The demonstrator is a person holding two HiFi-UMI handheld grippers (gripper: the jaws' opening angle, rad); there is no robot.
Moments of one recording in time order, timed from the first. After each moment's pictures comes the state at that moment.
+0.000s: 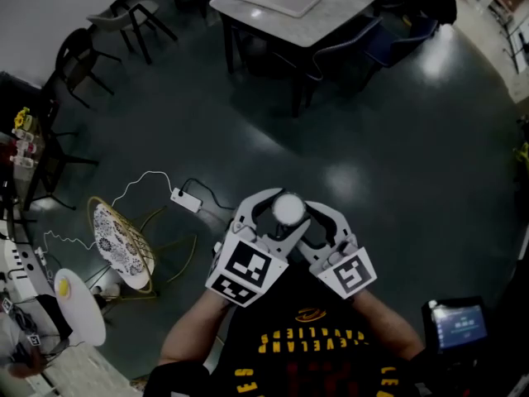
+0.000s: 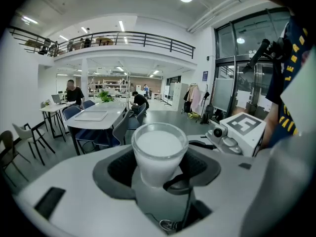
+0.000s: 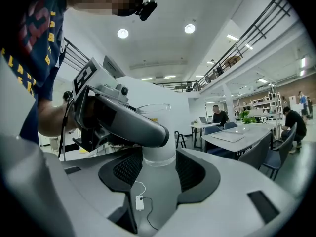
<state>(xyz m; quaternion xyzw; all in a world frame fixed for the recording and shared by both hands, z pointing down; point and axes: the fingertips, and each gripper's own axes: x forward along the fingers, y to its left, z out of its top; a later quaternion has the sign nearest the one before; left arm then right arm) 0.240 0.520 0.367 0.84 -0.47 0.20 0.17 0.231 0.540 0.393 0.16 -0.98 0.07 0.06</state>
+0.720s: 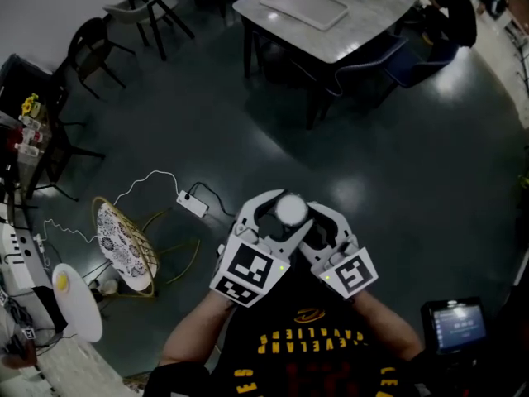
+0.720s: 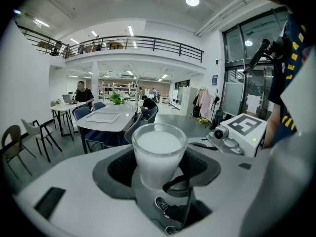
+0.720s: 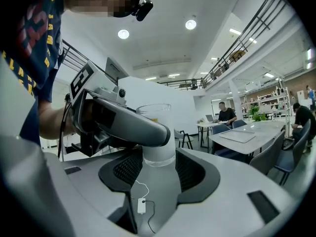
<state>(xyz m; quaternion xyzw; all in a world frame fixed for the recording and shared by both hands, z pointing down) 0.177 0.475 0.370 0.82 -0.52 0.18 0.17 0.170 0.497 0.397 0.12 -0.99 0.07 0.06</state>
